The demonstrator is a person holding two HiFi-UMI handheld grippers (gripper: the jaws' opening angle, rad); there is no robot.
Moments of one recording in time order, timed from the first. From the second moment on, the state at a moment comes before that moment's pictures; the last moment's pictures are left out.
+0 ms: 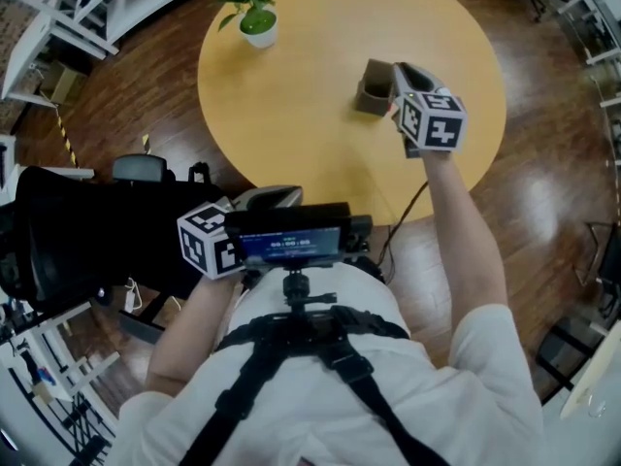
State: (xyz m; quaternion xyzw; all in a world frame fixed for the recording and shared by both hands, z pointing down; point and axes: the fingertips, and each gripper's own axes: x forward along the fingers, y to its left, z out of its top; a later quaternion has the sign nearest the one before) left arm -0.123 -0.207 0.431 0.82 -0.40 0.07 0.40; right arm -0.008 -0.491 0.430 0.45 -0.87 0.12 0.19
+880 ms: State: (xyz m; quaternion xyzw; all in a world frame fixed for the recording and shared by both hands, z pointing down) left arm -0.127 -0.215 0.437 0.80 -0.41 0.07 0.43; right arm -0.017 -0.504 0.505 0.50 -0.83 0.12 0.21
